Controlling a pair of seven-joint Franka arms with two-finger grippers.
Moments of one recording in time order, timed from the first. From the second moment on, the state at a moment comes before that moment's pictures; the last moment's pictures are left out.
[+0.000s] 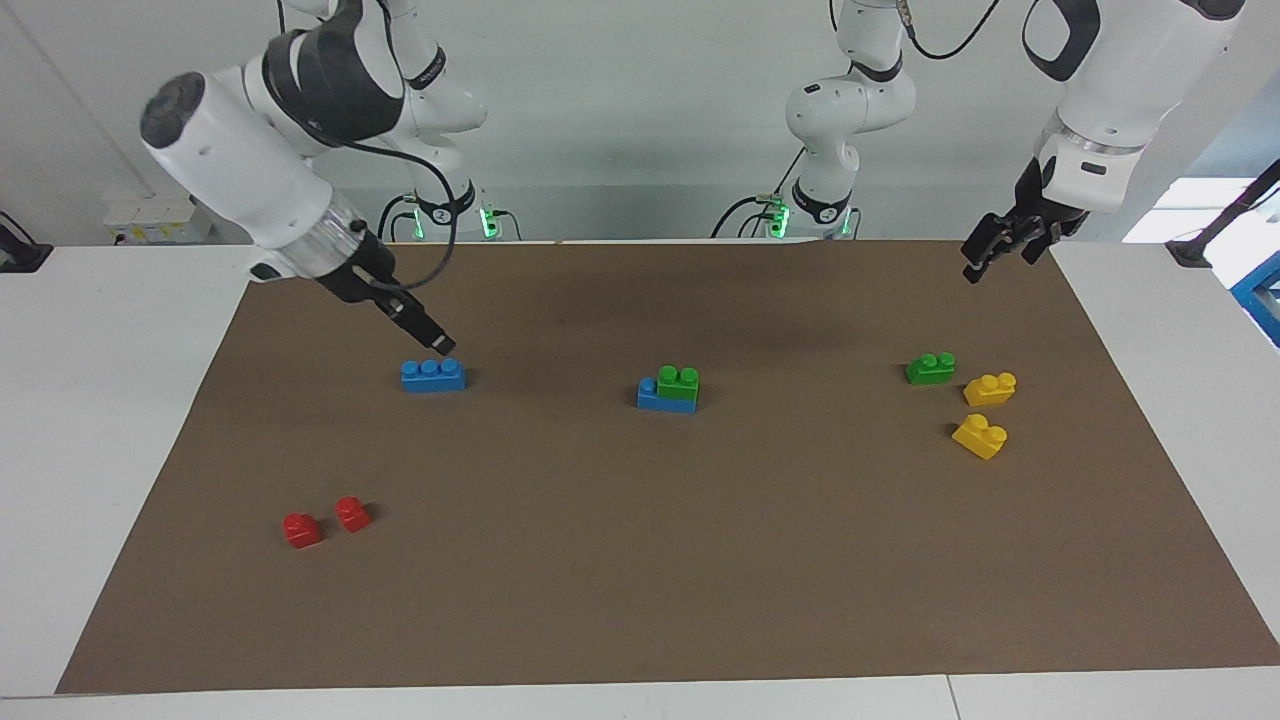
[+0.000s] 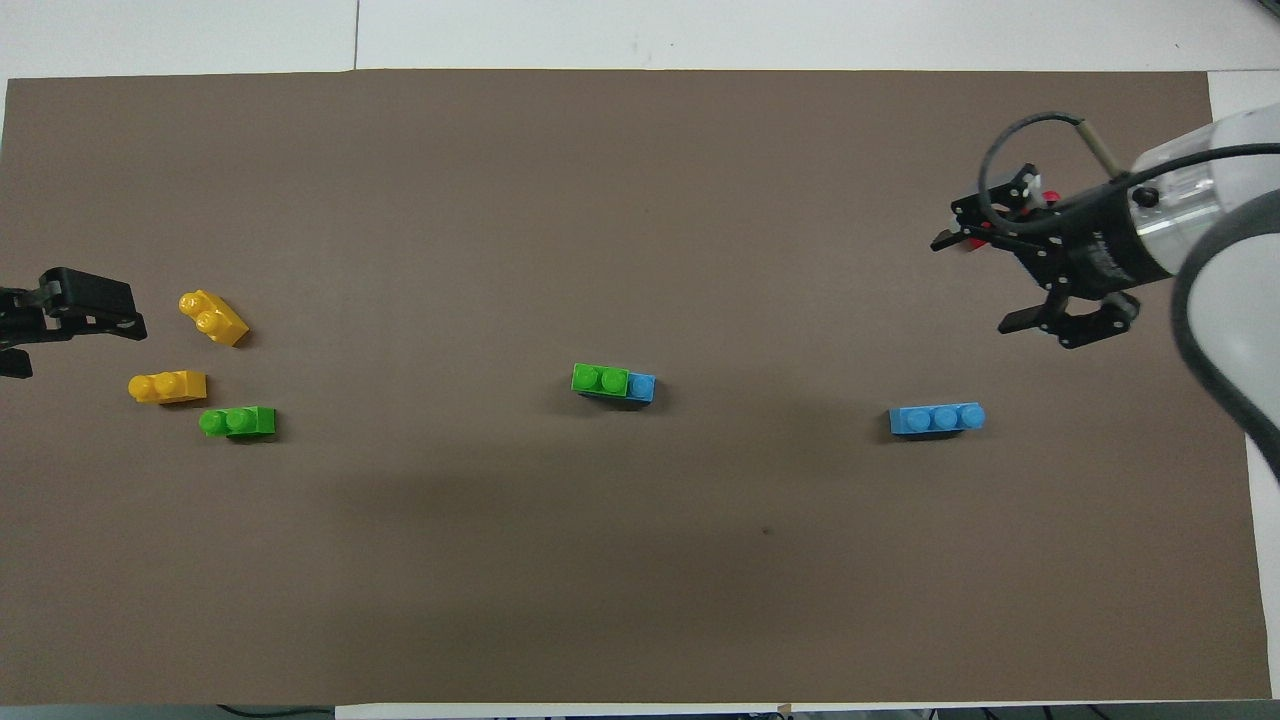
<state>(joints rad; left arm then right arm) 0.19 -0.09 -0.20 -1.69 -0.01 1.58 -0.26 0.01 0.06 0.02 -1.64 0.34 1.69 0.71</state>
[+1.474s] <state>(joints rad) 0.03 0.00 -0.06 -1.51 -0.01 1.46 -0.13 -0.05 -0.08 0.02 -1.65 0.04 1.53 0.07</state>
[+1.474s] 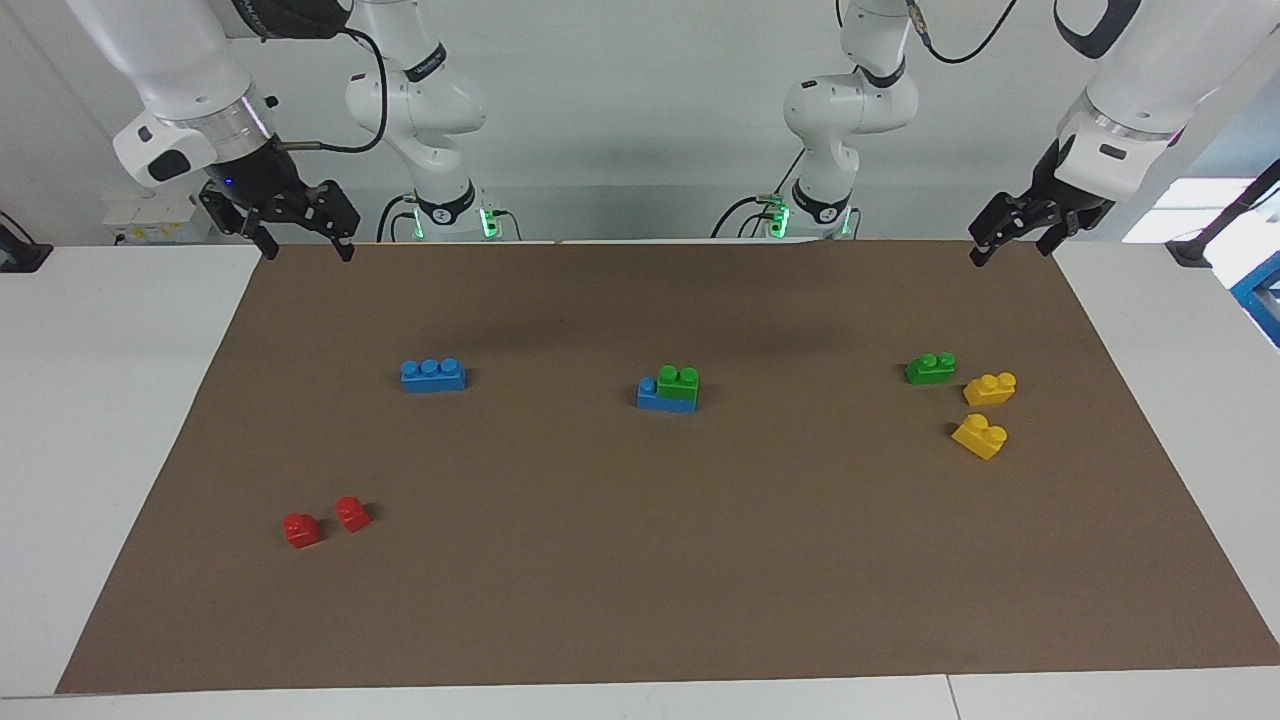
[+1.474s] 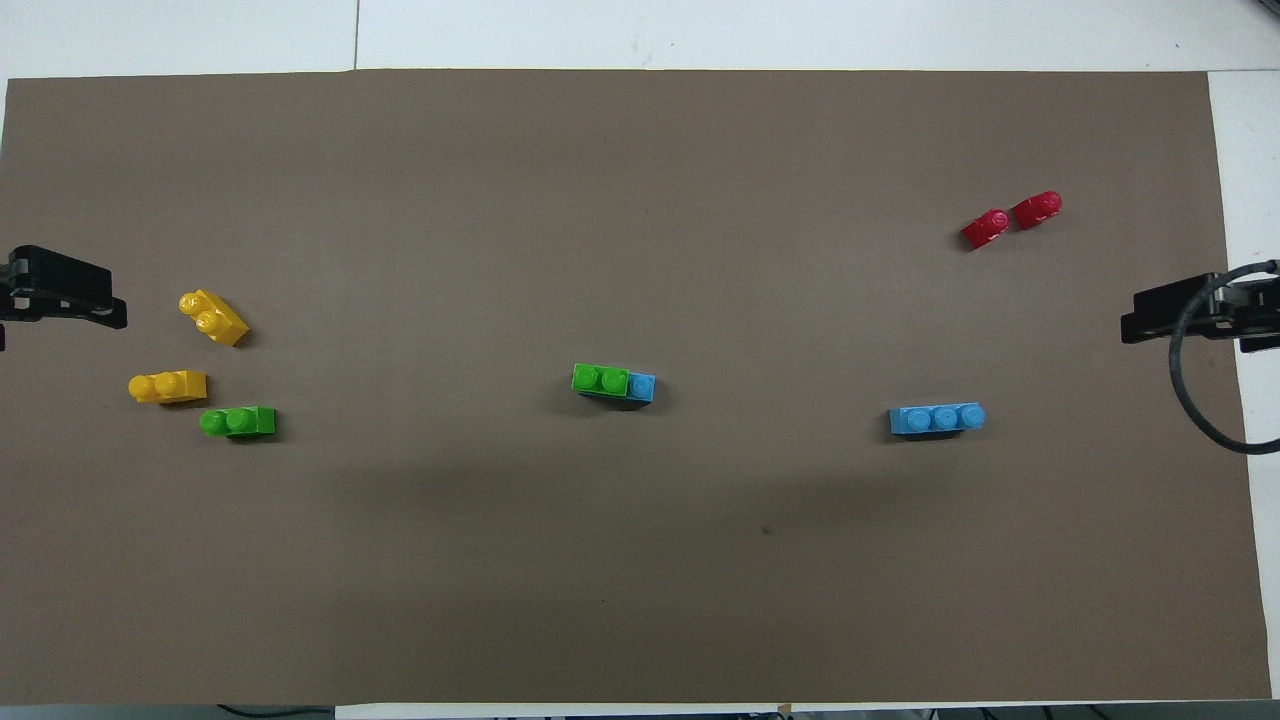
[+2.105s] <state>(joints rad) 0.03 0.00 -0.06 -1.51 -0.01 1.46 -0.10 -0.06 -0.08 0.03 -1.65 -0.03 1.53 0.07</state>
